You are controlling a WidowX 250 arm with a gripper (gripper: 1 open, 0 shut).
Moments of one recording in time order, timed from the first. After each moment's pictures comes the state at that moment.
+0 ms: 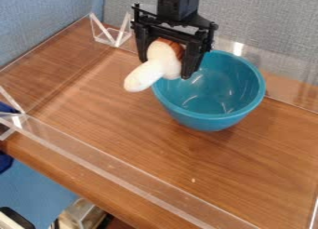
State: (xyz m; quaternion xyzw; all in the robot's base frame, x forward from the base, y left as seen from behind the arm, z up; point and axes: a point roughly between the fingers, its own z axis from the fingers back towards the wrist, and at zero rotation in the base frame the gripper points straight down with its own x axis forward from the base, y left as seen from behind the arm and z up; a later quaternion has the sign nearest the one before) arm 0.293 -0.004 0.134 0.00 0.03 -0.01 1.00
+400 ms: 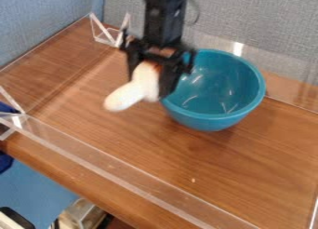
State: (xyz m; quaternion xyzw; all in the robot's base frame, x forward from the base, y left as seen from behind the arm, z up) arm 0.272 0.018 0.102 0.00 0.08 -0.01 1.00
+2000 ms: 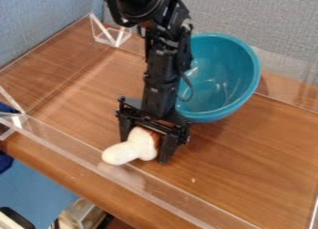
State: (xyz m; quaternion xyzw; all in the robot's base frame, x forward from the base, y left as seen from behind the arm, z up) arm 0.247 -0.003 0.022 0.01 0.12 0.02 0.99
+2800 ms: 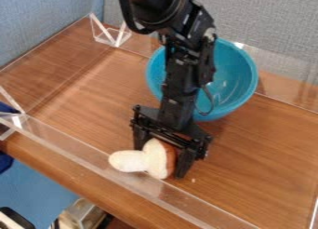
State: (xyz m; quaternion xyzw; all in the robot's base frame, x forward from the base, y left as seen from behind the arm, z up) arm 0.237 -0.034 0.032 0.03 0.11 0.01 0.99
